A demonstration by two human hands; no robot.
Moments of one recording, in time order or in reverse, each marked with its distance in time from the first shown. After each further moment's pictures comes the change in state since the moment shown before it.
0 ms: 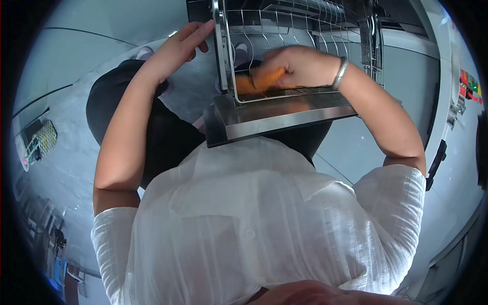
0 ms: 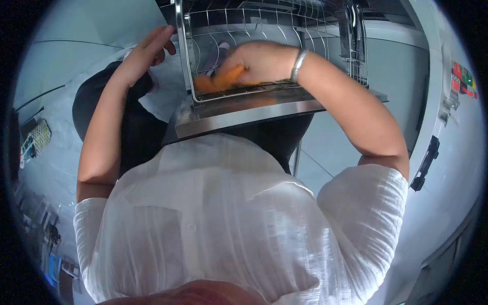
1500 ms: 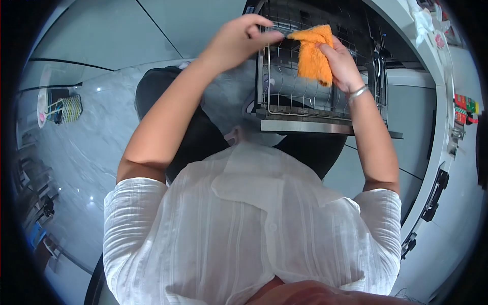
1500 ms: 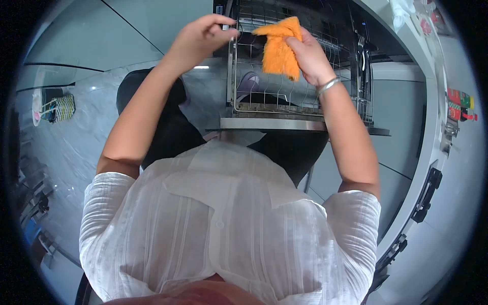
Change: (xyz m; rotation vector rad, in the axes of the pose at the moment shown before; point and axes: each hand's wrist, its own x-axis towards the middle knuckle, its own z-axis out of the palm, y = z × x) left_hand -0.031 0.078 -0.002 0.172 0.399 0.535; right_hand -0.001 -0.013 -0.035 1.066 0.800 0.082
